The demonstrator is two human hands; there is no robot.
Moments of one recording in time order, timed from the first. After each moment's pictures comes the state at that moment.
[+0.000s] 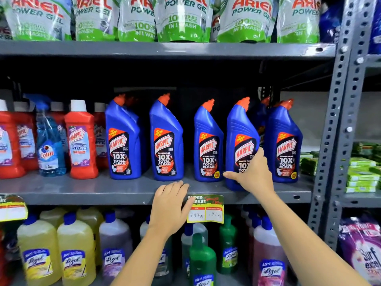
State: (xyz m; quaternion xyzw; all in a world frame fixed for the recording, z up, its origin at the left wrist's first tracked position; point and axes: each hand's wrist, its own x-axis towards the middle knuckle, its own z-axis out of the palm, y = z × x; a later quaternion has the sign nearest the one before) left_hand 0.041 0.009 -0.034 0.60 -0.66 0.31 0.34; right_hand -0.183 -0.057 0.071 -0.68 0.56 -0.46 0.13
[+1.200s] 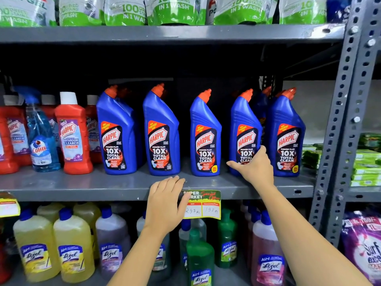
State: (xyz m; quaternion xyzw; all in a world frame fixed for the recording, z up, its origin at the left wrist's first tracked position) left_hand 0.036 0.009 -0.036 0.62 -0.64 0.28 0.34; right_hand -0.191 -0.109 0.052 -0.64 0.57 -0.49 0.15
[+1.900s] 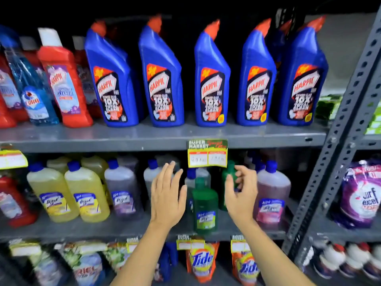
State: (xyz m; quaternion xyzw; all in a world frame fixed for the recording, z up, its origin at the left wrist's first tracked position) left_hand 0.030 0.048 -0.147 0.63 -0.63 0.23 0.40; right_hand -0.151 -0.022 -0.138 -0.61 0.35 -0.69 0.16
